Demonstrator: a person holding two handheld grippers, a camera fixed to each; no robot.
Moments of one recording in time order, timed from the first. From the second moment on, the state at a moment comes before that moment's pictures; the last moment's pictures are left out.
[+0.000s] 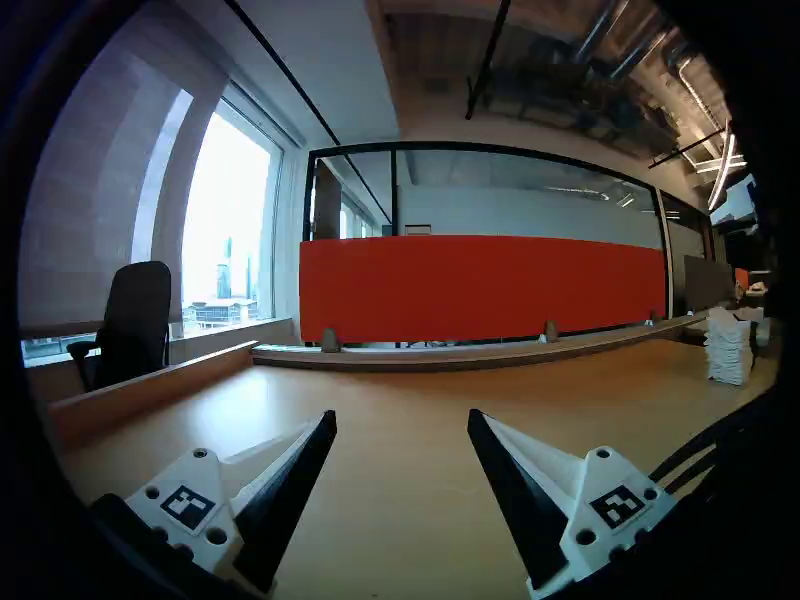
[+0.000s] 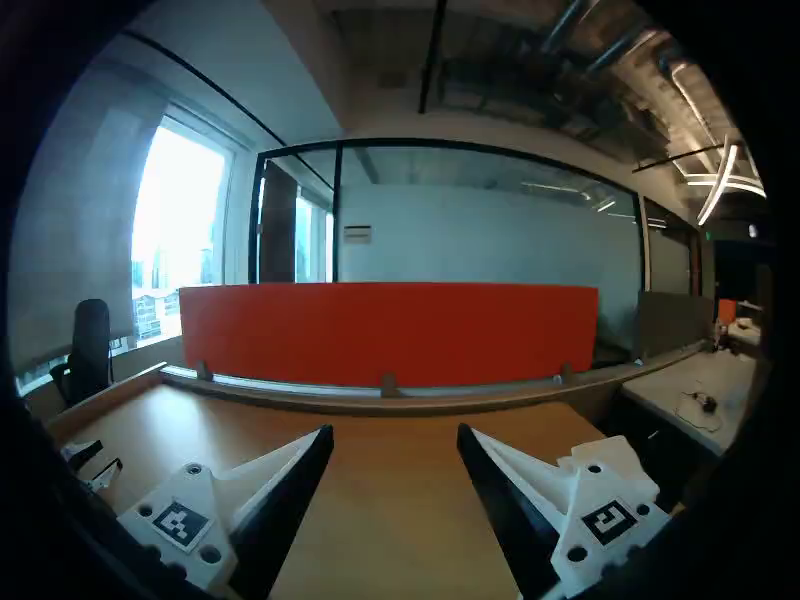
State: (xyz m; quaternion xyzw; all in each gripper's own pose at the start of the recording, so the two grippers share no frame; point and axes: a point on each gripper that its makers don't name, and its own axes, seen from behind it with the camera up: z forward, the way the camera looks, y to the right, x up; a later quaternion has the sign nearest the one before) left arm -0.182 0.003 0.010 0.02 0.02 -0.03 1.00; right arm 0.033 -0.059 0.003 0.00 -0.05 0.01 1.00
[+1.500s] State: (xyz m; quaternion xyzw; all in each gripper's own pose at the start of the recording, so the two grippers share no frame) left arm -0.184 0.004 0.013 0.01 0.01 -0.03 1.00; right arm 0.020 0.006 0.006 -0.02 -0.01 -0.02 1.00
